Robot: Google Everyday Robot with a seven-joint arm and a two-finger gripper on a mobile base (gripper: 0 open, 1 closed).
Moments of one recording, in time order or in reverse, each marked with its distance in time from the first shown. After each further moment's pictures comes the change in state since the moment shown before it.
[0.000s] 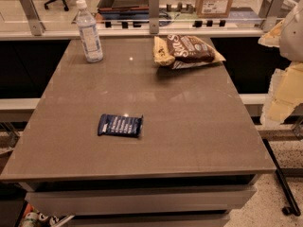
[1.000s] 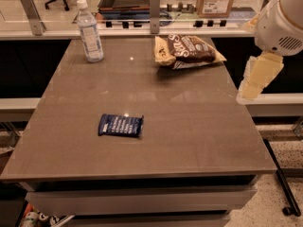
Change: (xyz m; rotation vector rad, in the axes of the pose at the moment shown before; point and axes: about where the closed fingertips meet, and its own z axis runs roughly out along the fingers) arm -0.021 -0.060 0.035 0.106 -0.056 -0.031
